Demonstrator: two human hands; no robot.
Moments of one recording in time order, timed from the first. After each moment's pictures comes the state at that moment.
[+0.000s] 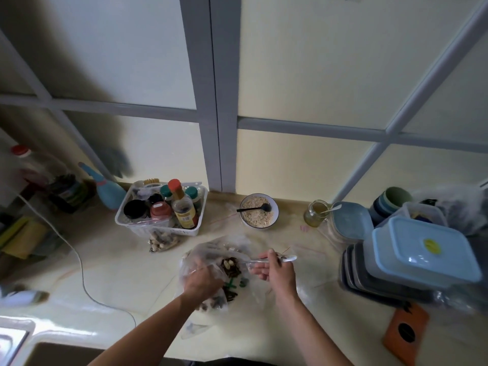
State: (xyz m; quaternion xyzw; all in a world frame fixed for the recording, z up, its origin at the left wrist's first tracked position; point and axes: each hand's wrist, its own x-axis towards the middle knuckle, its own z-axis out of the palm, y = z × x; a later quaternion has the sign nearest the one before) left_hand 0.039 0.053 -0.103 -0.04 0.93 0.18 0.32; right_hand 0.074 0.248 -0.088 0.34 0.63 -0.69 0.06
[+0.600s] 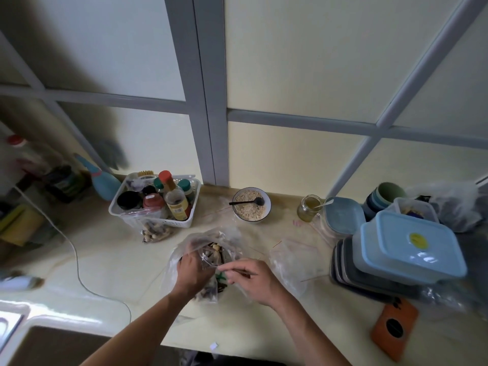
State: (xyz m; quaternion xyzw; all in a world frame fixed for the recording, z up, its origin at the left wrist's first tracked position) left_hand 0.050 0.056 -0.123 -0.04 0.94 0.29 0.16; right_hand 0.099 0.256 -0.060 -0.04 0.80 -0.57 0.18
